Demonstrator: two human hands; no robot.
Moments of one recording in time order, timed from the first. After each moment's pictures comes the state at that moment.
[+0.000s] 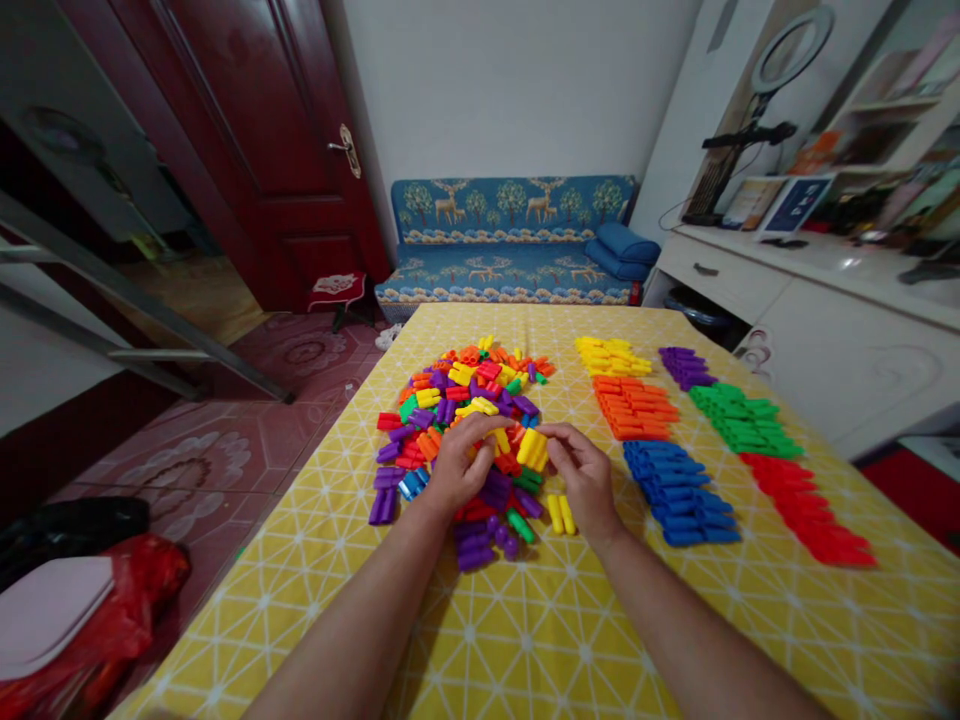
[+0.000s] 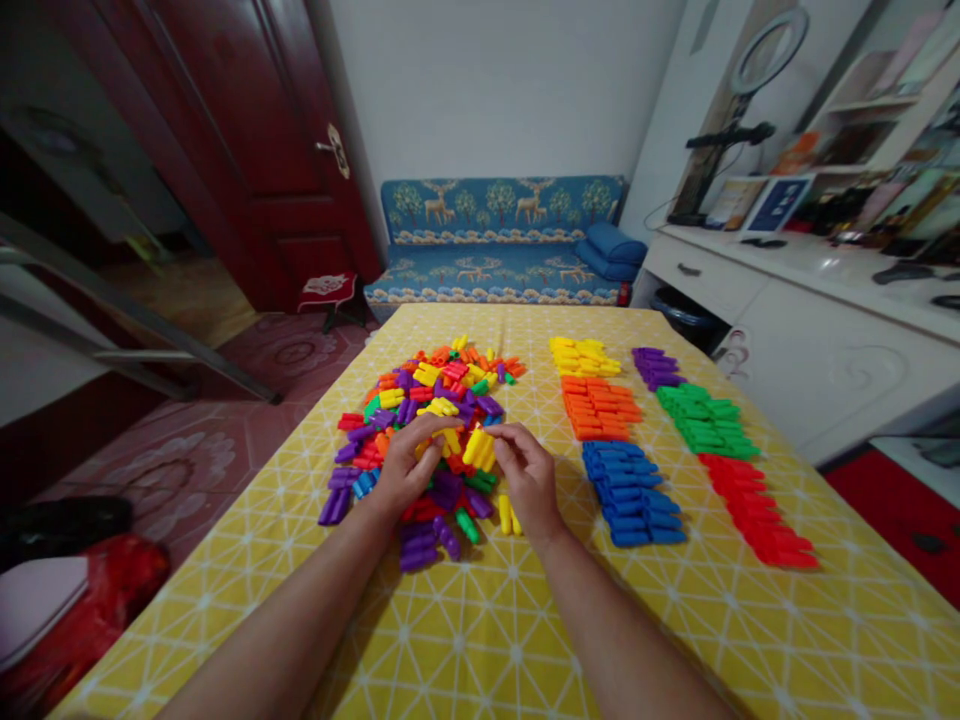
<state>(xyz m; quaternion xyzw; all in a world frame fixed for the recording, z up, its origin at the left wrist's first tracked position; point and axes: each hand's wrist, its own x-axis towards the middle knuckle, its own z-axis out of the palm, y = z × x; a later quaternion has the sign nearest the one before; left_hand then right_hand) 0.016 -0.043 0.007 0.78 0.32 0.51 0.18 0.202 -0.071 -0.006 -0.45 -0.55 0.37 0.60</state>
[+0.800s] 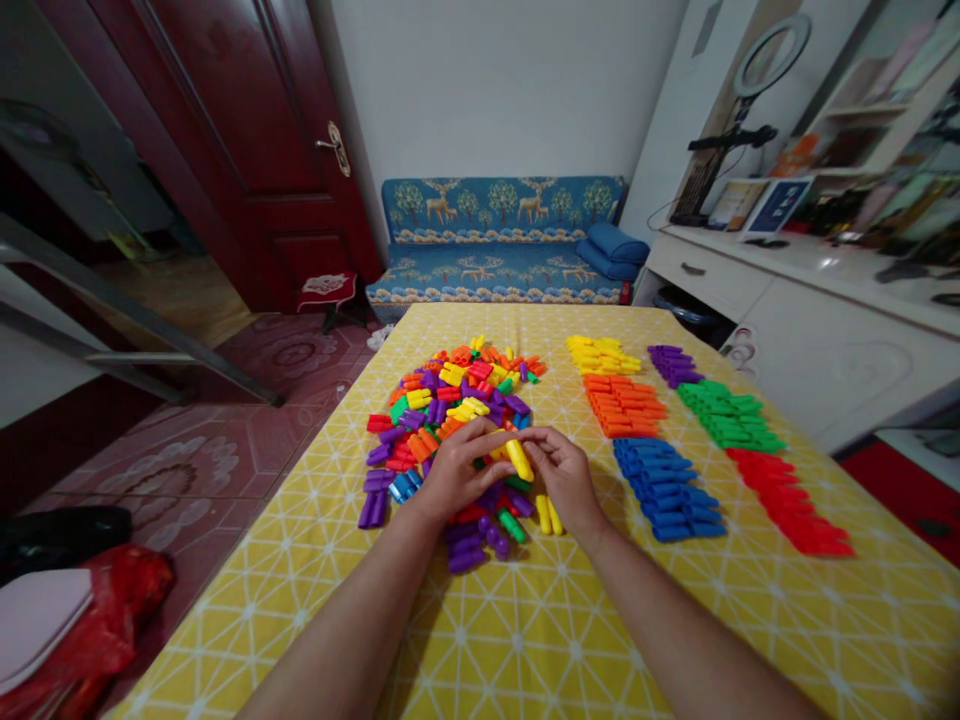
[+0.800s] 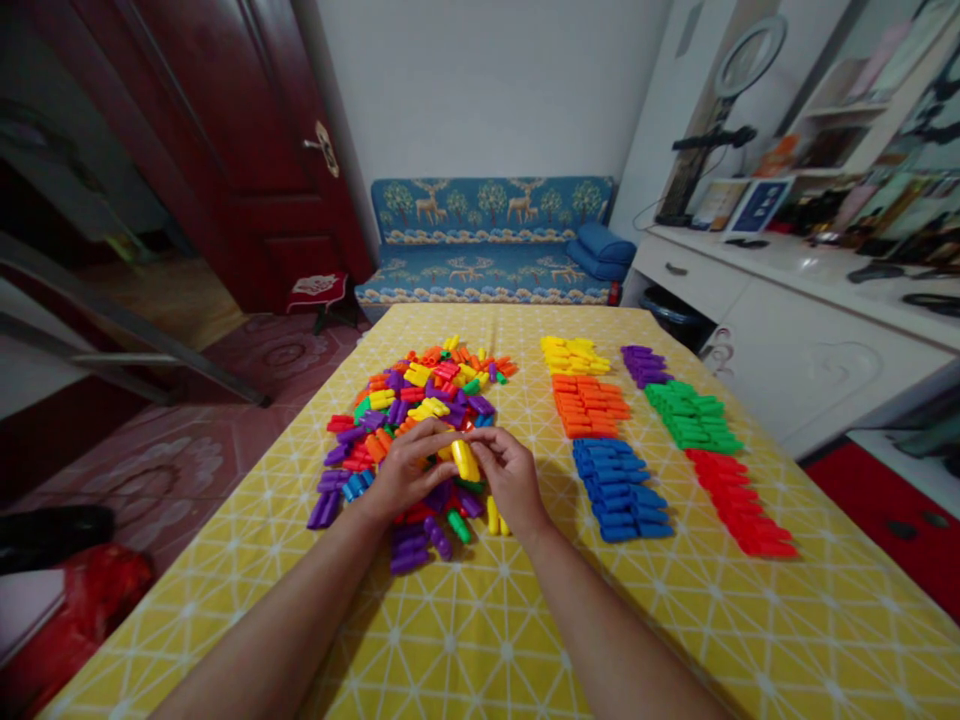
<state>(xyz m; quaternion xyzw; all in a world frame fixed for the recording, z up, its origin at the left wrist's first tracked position) 0.019 -0.039 0.002 0.83 0.24 0.47 0.19 0.191 -0.070 0.004 -0.43 -0.52 0.46 0.58</state>
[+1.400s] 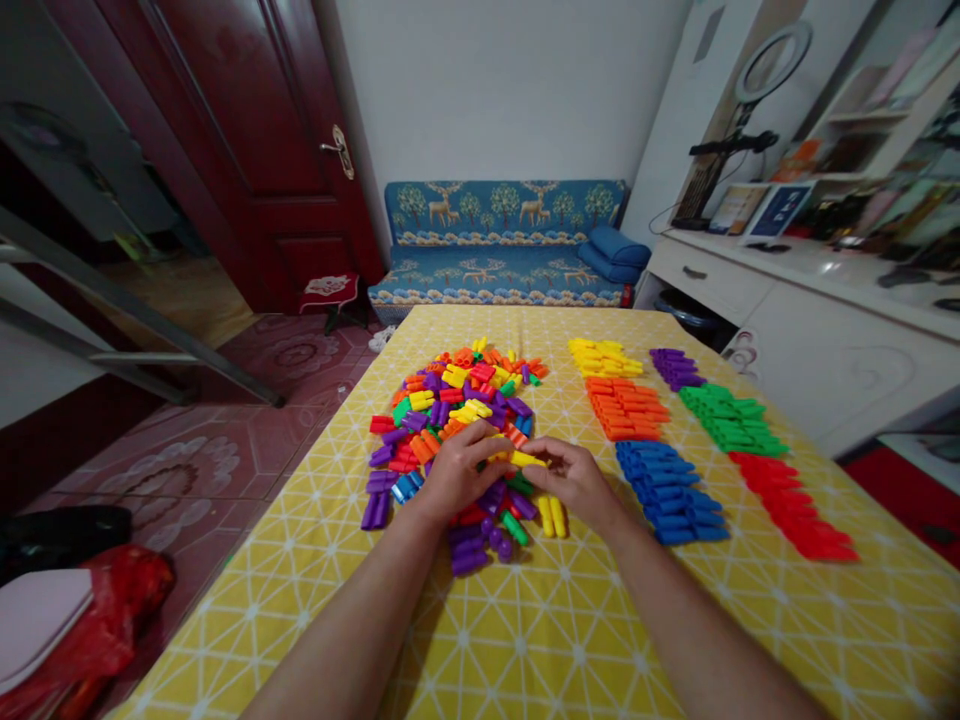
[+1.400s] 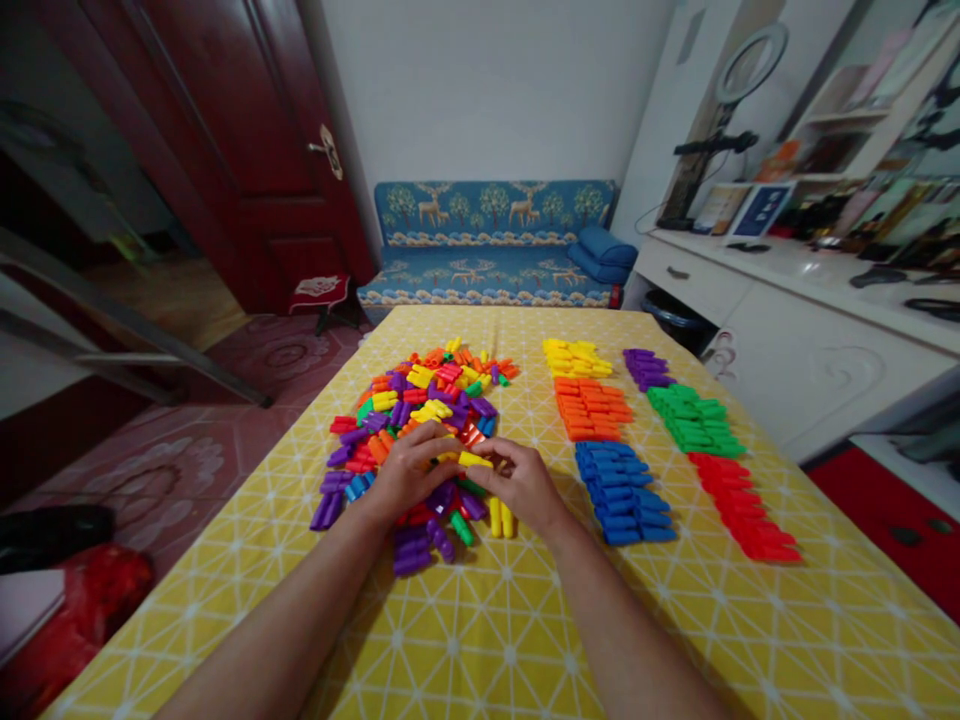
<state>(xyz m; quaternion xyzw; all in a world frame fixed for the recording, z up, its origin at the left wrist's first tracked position) 0.018 -0.039 0.002 0.84 0.28 0.45 0.12 0.219 -0.070 0.008 -0.43 -0.64 0.44 0.45</state>
